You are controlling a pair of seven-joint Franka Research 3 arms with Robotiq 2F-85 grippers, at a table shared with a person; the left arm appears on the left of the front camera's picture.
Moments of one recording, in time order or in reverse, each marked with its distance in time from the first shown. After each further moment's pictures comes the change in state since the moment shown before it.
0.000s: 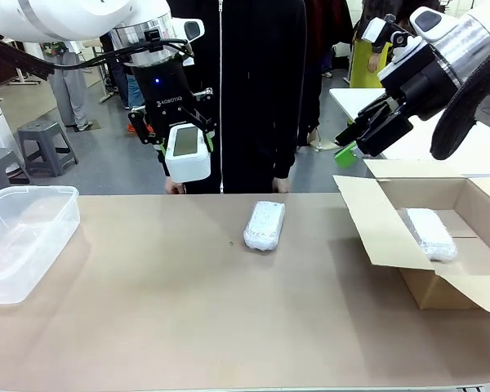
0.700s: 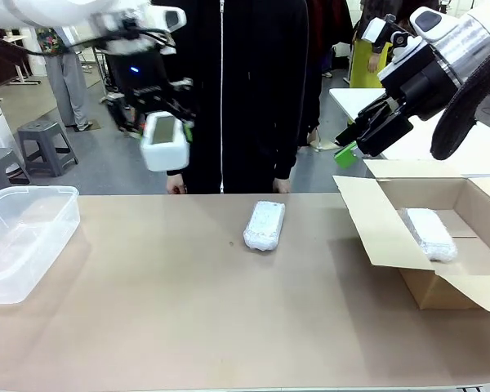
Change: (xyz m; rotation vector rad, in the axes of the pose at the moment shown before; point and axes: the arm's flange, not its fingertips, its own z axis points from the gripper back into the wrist) left arm 0.015 0.043 0.031 0.057 -0.060 0.013; right arm 0.000 0.000 0.000 -0.001 0.000 0.000
